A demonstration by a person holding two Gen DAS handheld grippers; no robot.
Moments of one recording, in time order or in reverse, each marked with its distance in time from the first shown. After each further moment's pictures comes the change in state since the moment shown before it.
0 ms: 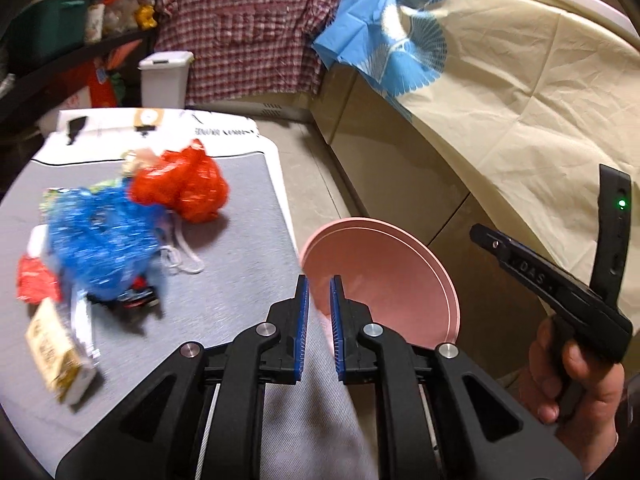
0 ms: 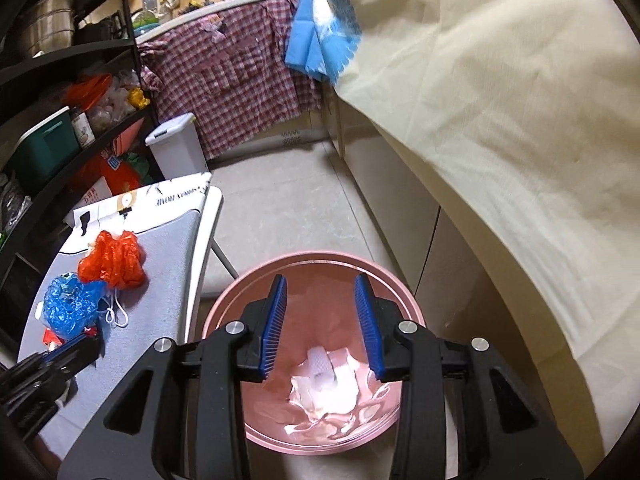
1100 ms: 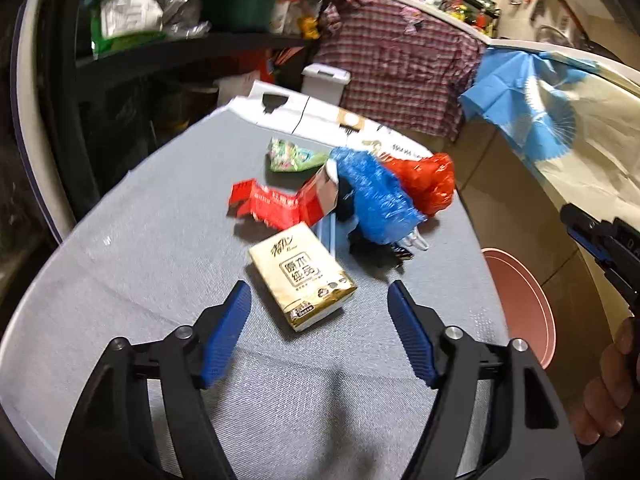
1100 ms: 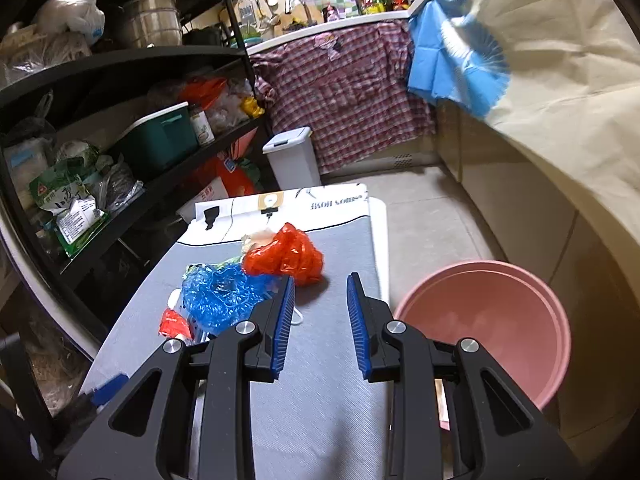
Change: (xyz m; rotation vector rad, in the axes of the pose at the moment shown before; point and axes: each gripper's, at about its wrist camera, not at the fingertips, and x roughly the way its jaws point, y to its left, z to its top) left arm -0.073 0.136 -0.064 -0.281 -0.119 0.356; right arm -0.029 0.141 -0.028 -0.071 -0.034 0.345
